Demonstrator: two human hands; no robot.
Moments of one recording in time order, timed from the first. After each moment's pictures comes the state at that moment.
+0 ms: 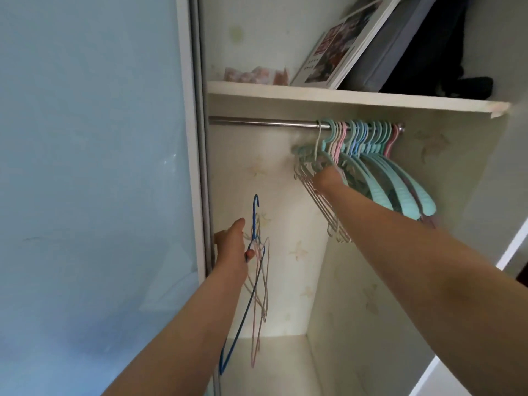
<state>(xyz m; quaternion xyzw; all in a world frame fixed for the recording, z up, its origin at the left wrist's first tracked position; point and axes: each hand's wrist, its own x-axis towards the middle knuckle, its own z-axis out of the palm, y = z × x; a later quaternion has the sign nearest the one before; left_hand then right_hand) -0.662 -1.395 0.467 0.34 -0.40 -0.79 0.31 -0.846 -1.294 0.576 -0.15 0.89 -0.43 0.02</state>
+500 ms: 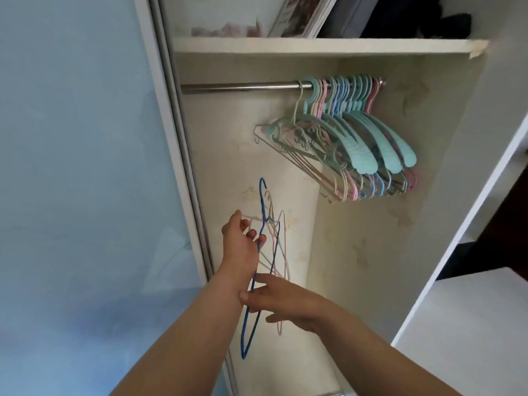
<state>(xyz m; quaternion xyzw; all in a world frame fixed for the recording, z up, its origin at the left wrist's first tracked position) -0.649 -1.363 0.426 0.24 -0.30 -0.89 0.25 -0.619 -1.231 0.410 -0.24 0.72 -0.47 0.46</state>
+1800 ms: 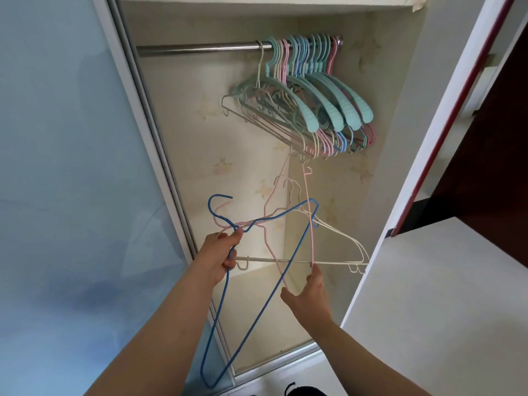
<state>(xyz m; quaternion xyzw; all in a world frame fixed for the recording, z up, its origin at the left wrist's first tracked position) -0.588 -1.361 0.363 0.29 -0.59 -0.75 0.04 -0.589 -1.155 0.265 -0.01 0.89 -0.45 0.05</state>
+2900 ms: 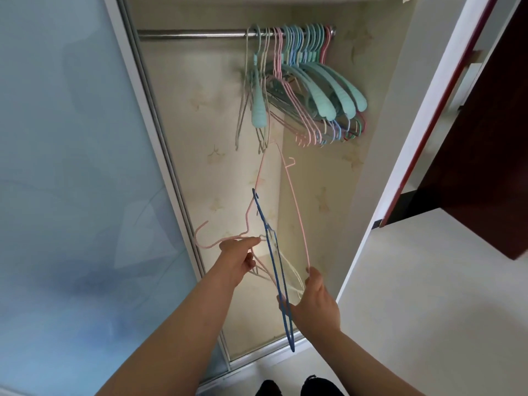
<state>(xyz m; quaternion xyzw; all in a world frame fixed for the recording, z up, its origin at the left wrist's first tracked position) -0.577 -1.313 0.333 0.34 -0.51 -0.79 0.00 -0.530 -1.131 0.276 -0.07 0.96 -0.28 -0.03</state>
